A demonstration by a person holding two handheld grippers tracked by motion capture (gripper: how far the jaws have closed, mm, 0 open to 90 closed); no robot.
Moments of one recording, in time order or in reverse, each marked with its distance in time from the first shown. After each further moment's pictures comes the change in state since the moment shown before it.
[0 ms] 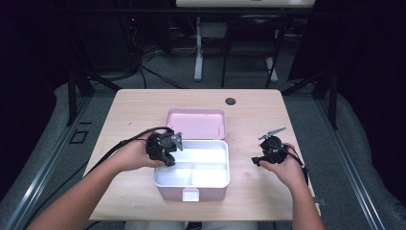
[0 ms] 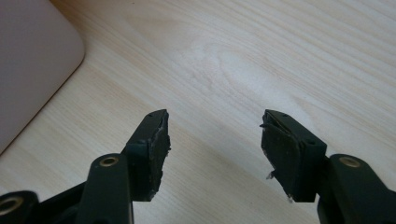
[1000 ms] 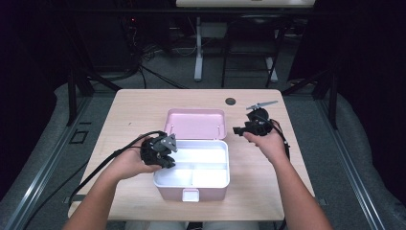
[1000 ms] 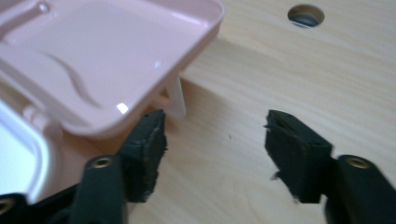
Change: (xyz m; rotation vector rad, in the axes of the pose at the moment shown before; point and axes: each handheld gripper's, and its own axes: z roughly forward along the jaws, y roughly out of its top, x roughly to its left) left arm -0.006 -0.019 0.006 -0.151 0.027 -0.049; right arm 0.010 0.095 -0.007 -0.240 0.092 0.098
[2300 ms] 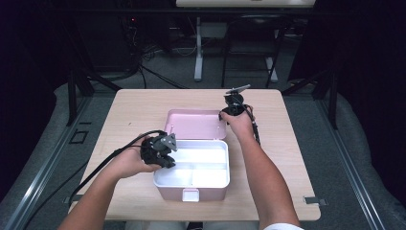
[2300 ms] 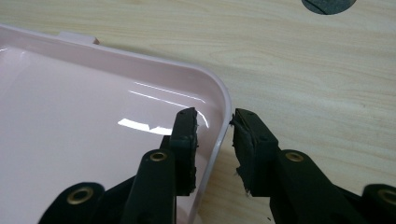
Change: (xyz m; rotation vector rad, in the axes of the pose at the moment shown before) left arm 0.003 0.001 0.000 0.010 -0.018 0.000; right arm 0.005 0.056 0.096 0.168 -0.076 0.261
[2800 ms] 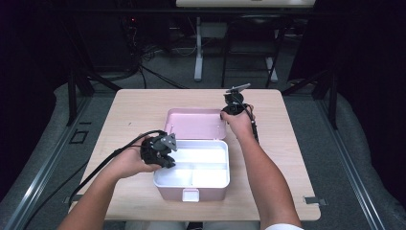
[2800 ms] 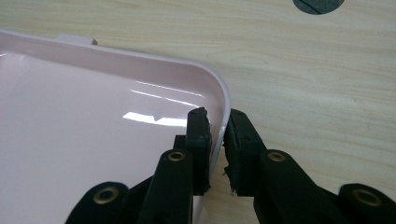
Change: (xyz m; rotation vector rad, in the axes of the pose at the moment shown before) left arm 0.000 0.000 0.000 0.000 0.000 -0.001; right arm 0.006 0.001 -0.008 -0.008 -0.031 0.025
